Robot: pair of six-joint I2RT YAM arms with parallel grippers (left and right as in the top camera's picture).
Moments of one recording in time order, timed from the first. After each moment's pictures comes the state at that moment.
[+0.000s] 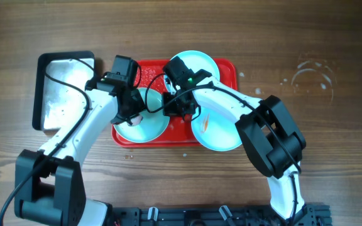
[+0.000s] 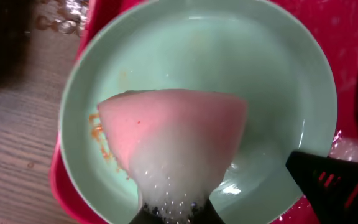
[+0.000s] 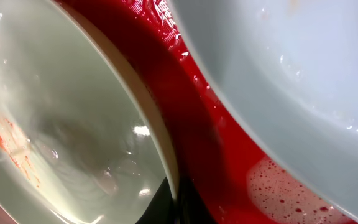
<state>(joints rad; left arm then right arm) -0.27 1.63 1.09 -0.86 -0.02 -0.65 0.66 2.14 1.48 -0.64 -0.34 0.60</state>
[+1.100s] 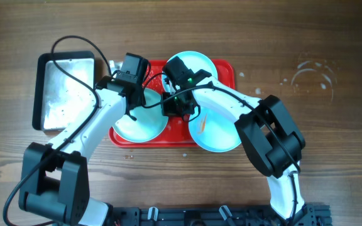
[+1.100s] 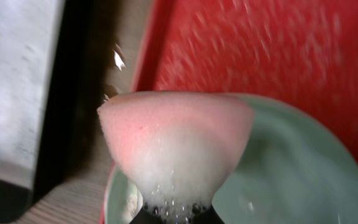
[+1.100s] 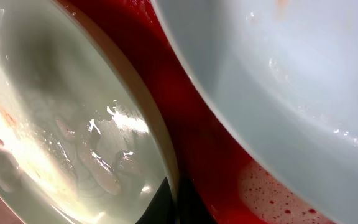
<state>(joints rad) -0.32 1.67 1.10 -0.72 -0.33 -0.49 0.66 2.15 1.48 -0.63 -0.37 0.60</state>
